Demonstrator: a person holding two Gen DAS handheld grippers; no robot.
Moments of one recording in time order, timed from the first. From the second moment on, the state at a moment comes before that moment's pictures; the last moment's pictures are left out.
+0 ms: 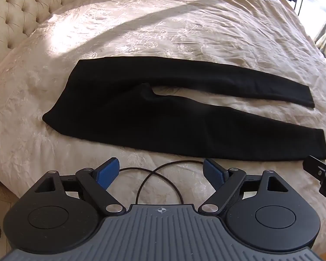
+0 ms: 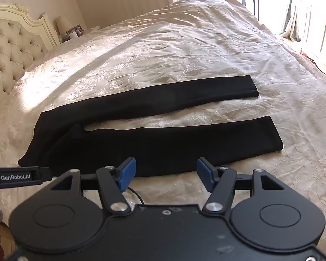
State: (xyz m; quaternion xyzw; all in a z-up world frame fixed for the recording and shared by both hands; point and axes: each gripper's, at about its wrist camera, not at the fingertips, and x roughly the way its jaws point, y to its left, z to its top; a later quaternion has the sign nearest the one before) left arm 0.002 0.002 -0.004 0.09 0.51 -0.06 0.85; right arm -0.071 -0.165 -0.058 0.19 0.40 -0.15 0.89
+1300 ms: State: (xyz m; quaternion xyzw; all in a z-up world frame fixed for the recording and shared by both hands) left arm 0.002 0.010 -0.011 0.11 0.51 -0.04 0.85; right arm -0.057 -0.154 -0.059 0.11 0.43 -0.21 0.87
